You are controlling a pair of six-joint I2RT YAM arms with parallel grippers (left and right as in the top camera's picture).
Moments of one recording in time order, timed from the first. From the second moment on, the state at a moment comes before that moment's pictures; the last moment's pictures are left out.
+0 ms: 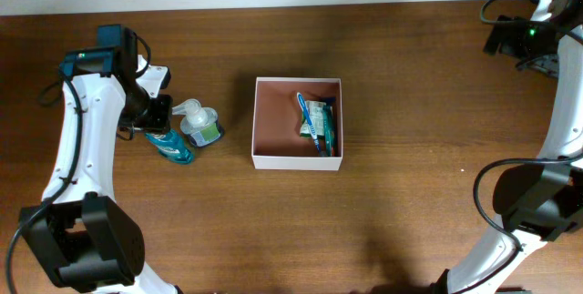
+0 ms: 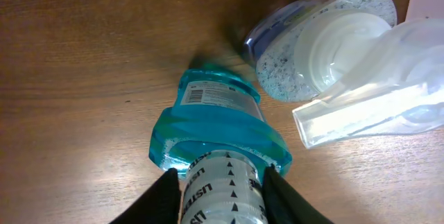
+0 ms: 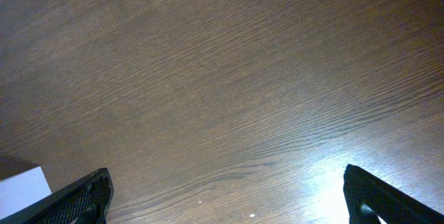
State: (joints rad) left arm 0.10 1.83 1.67 -1.32 0.02 0.22; right arm -0.34 2.06 2.26 -1.37 -0.03 0.11
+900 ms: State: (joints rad) left arm 0.10 1.83 1.80 -1.40 0.02 0.22; right arm -0.34 2.06 2.26 -1.37 -0.03 0.11
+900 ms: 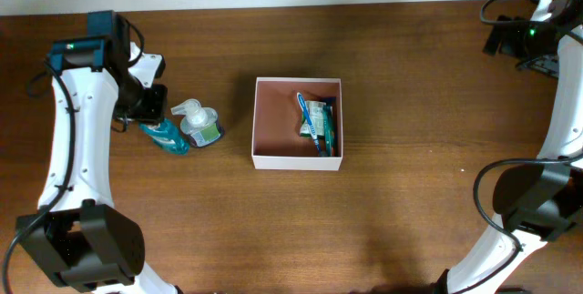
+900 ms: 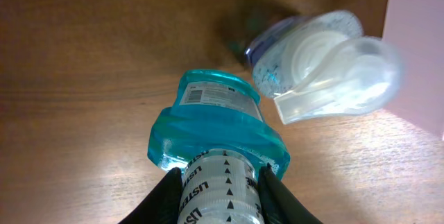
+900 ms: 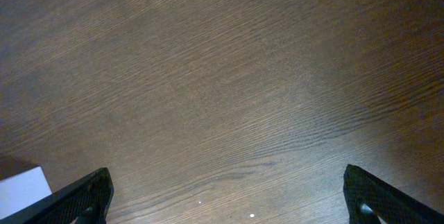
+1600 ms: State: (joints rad) left arm 0.10 1.83 2.16 -1.58 0.02 0.14; right arm -0.34 2.06 2.26 -1.37 -0.03 0.11
